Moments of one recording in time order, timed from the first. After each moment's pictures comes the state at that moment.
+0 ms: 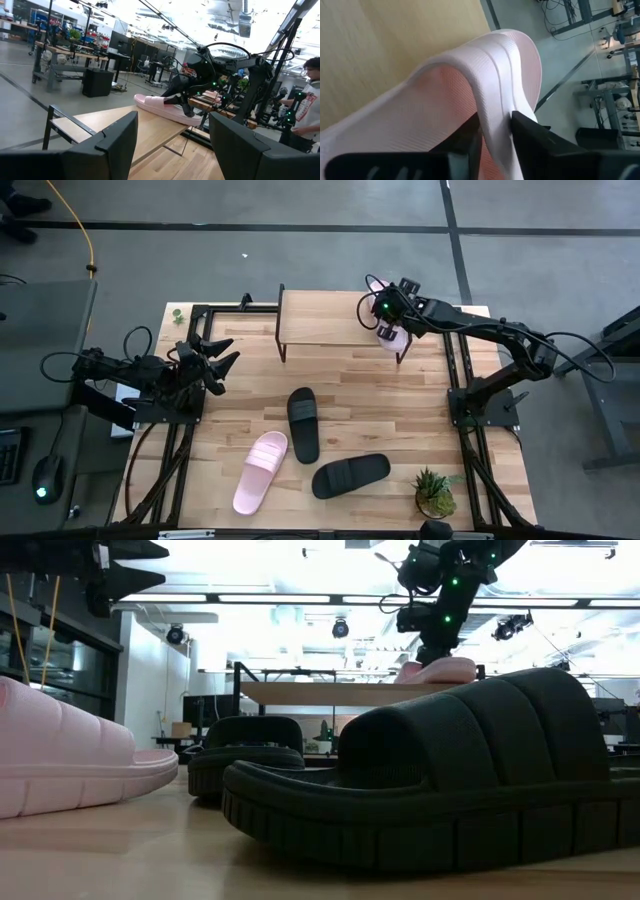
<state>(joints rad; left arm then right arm) -0.18 0.21 0.23 0.22 -0.82 -0.09 -0.54 1.45 1.13 -0.59 0.59 -0.42</state>
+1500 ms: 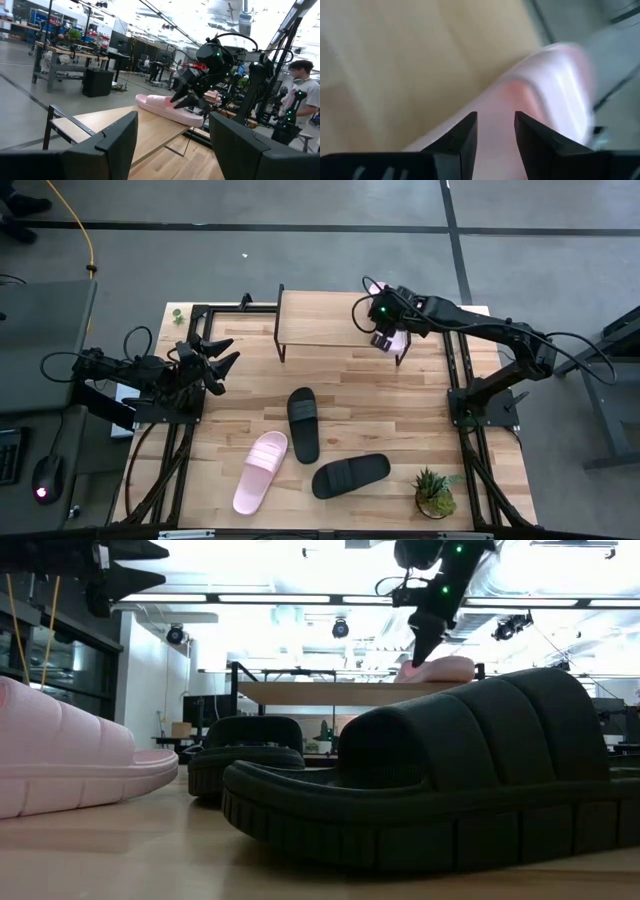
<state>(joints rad) -0.18 0.21 0.23 0.22 -0.82 -0.09 -0.44 1.45 1.28 -0.84 0.37 -0.15</state>
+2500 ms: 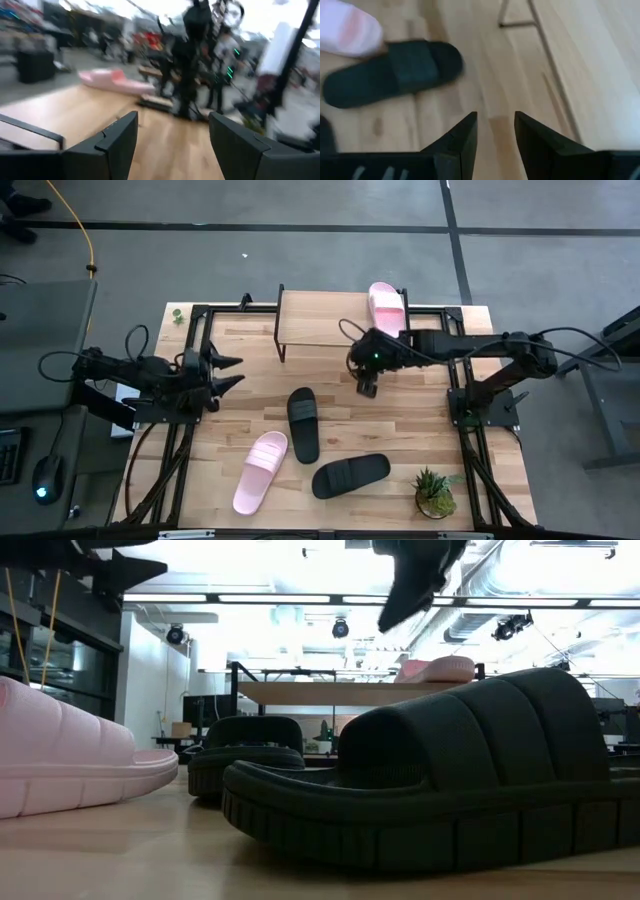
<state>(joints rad) -0.18 0.21 0.31 -0.04 -0.49 -0.15 -0.06 1.45 1.28 -0.70 0.15 0.05</state>
